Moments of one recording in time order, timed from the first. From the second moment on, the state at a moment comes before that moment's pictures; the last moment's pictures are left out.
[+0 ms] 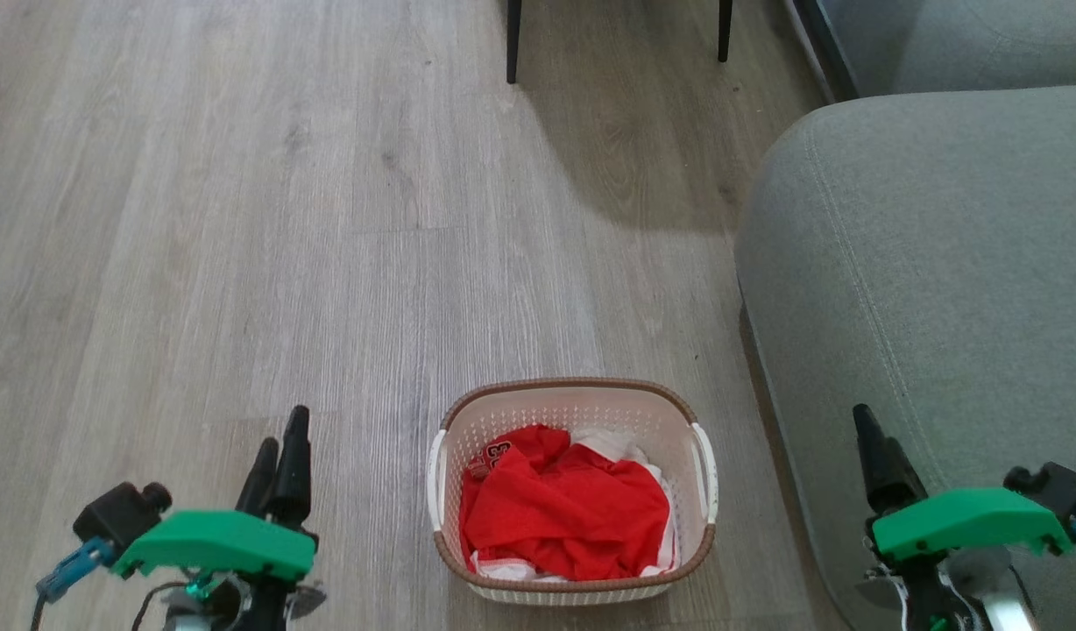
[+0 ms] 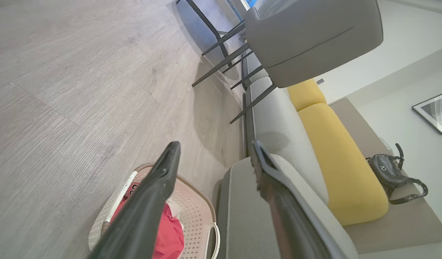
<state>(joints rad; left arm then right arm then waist) 0.04 0.03 -0.05 0.18 -0.97 -0.04 -0.04 0.01 -0.03 -0.02 0.21 1.02 0.13 -0.04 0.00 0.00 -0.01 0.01</state>
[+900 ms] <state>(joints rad) 0.07 0.06 -0.12 0.15 -0.62 0.02 -0.11 0.01 -0.03 0.05 0.18 0.70 0.13 -0.11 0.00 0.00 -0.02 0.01</state>
